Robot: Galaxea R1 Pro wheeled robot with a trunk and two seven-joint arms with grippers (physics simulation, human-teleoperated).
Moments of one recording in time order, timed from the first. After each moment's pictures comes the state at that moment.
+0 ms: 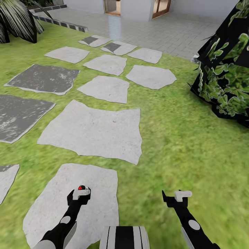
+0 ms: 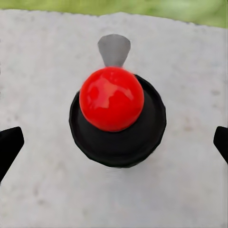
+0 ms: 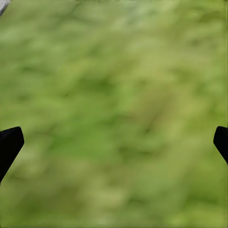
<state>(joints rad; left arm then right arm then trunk) -0.53 0.01 0.05 -0.38 -0.06 -0.42 0.07 -0.31 -0.07 0.00 -0.85 0.00 -0.18 0.00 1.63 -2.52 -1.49</state>
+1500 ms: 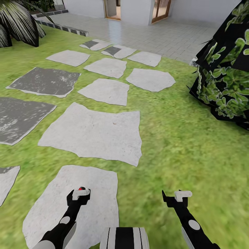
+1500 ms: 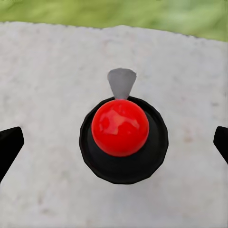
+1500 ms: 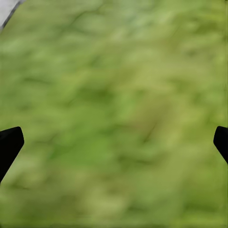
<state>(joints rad) -0.53 0.01 0.05 -0.37 -0.06 -0.43 0.07 -0.31 -0.07 0.00 -0.85 0.00 -0.18 0.00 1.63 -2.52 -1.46</state>
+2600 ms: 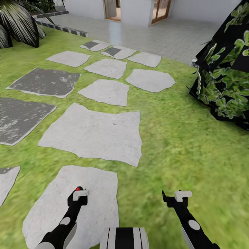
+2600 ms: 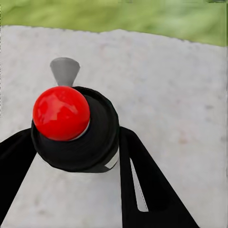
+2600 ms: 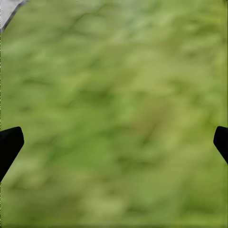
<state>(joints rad) -0.52 0.01 0.05 -0.39 -0.06 -0.43 0.07 -0.31 -0.07 0.00 -0.85 0.00 -0.18 0.00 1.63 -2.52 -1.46</state>
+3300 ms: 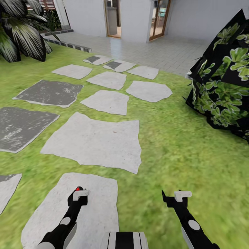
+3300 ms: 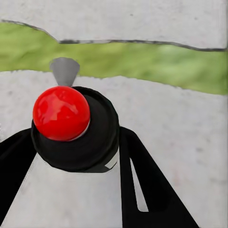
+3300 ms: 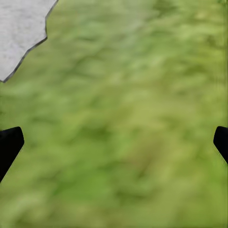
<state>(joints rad) -0.52 0.01 0.05 -0.39 -0.06 -0.43 0.07 -0.31 -0.07 0.00 -0.85 0.00 -0.18 0.00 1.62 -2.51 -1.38</state>
